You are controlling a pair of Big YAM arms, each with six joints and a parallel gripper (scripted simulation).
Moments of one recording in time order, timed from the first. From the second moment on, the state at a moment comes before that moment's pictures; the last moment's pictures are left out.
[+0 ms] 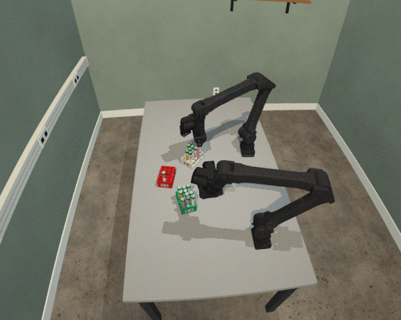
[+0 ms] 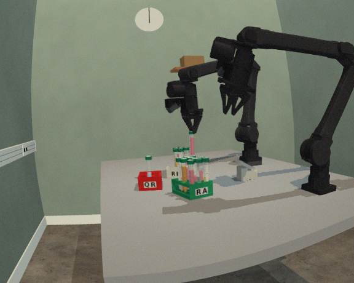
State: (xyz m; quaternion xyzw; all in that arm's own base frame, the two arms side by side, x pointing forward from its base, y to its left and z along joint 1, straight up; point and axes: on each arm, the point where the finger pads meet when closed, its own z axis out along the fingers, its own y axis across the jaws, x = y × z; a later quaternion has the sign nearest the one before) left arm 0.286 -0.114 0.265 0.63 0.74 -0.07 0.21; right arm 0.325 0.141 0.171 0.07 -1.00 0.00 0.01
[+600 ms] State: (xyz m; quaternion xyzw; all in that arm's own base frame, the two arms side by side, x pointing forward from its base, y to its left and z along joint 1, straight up) left arm 0.286 -0.114 0.265 0.63 0.74 -0.07 0.21; right arm 0.290 0.102 0.171 0.07 -1.00 0.00 0.01
